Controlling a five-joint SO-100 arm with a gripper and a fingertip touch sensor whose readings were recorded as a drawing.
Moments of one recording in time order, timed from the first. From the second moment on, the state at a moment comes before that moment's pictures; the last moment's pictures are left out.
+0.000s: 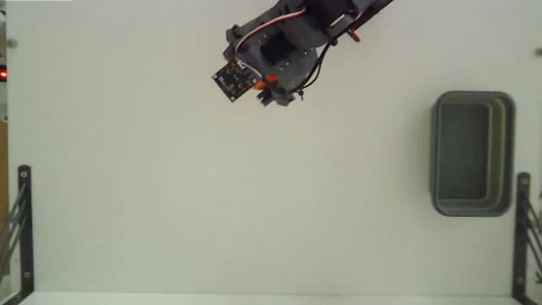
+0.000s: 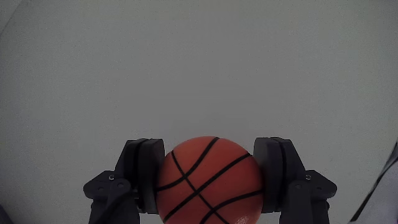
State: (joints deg) arm 48.4 145.0 125.7 76.2 -0.3
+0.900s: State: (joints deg) arm 48.4 137.0 106.4 87.2 -0.2
